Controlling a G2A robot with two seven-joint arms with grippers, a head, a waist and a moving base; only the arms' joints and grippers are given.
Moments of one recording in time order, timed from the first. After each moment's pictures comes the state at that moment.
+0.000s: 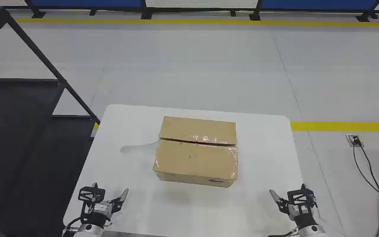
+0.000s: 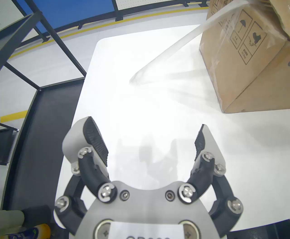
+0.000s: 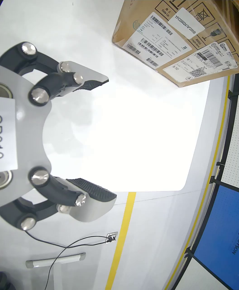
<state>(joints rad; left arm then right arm) 1.73 -1.15 -1.60 -1.80 1.33 0.00 0.00 -1.73 -1.15 1.60 -1.80 -1.33 0.00 0.00</state>
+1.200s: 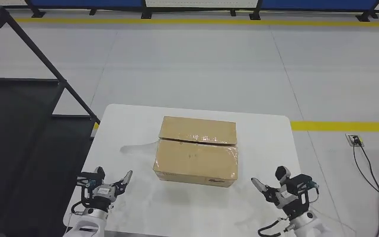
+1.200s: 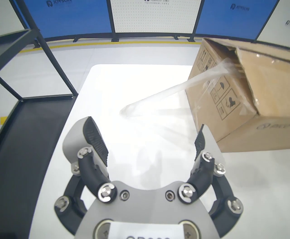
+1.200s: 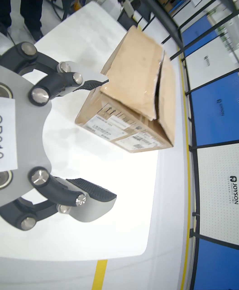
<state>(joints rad) 1.57 -1.17 -1.57 -1.76 1.13 -0.05 0.05 -1.63 -1.16 1.59 -1.93 -0.98 -0.30 0.04</state>
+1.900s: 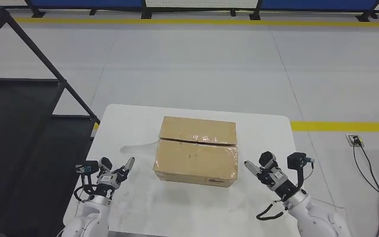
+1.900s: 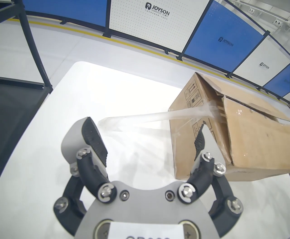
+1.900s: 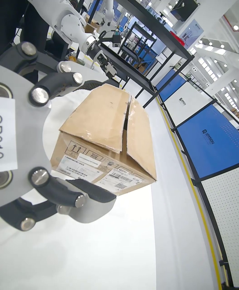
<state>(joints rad) 1.47 -1.19 -1.55 -1.72 0.91 -0.07 0.00 -1.42 -1.16 1.53 -1.84 -0.61 -0.37 0.27</state>
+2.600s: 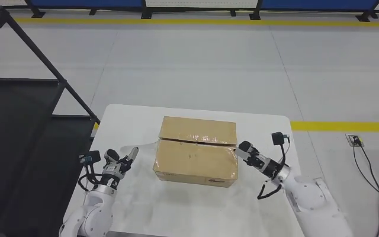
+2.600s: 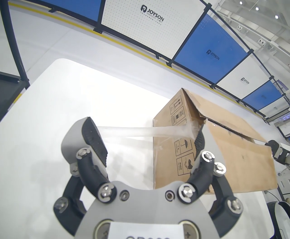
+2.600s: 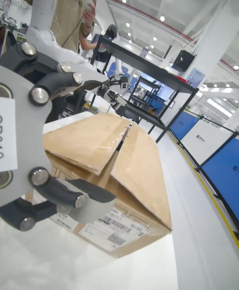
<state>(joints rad) 1.37 -1.20 -1.51 -1.70 0.78 -0.06 -0.05 -1.04 -1.17 1.38 -1.40 -0.11 -0.60 0.63</state>
